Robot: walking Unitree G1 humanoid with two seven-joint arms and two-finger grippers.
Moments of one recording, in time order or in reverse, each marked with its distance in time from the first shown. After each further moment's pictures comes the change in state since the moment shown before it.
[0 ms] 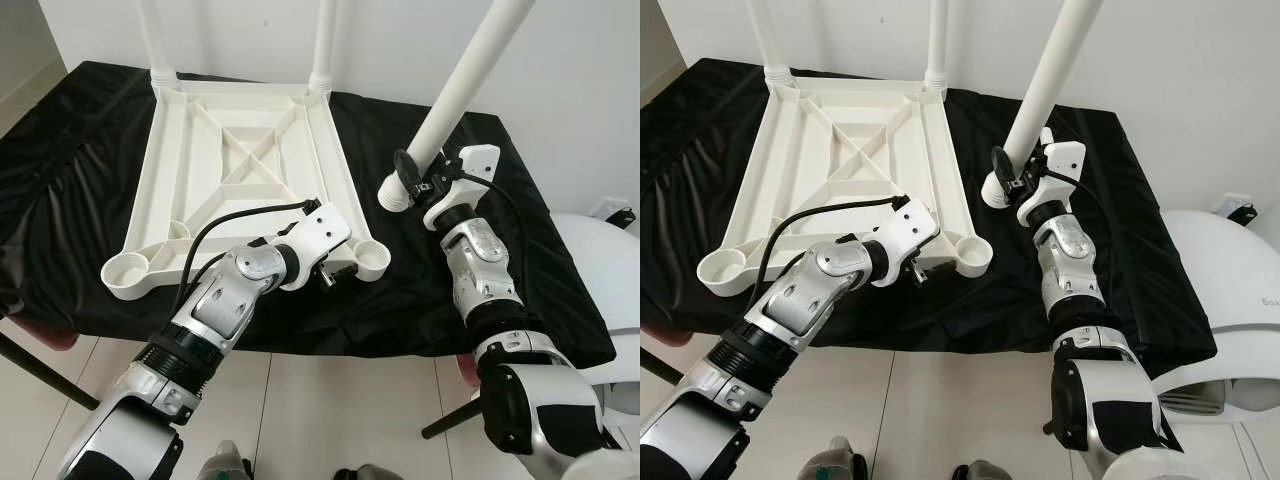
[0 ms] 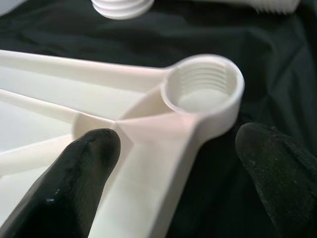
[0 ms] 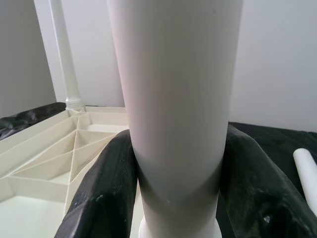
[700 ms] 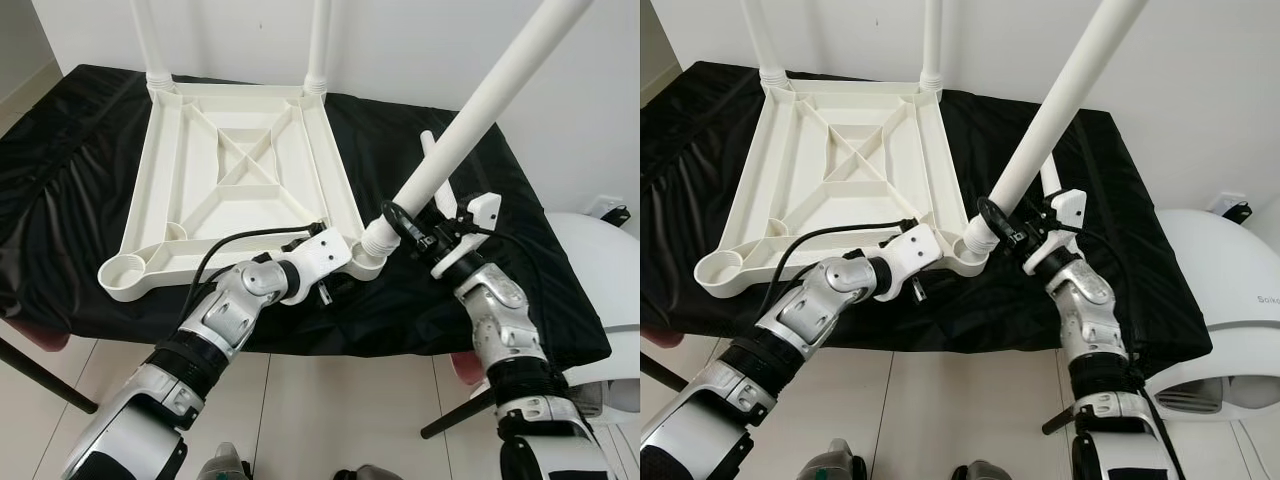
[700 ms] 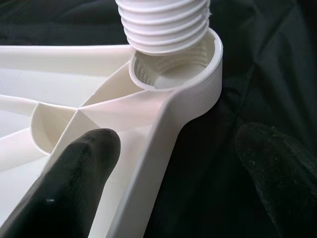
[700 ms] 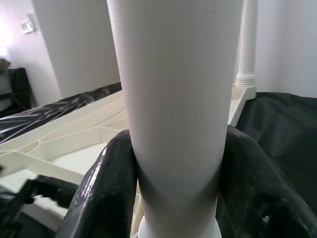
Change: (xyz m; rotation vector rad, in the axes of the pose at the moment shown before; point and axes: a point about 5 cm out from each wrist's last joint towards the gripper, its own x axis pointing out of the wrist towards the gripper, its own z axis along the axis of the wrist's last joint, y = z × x) left arm 0.010 -0.007 -0.019 0.050 0.028 -0.034; right arm -0.050 0.013 -0.011 0.099 0.067 0.285
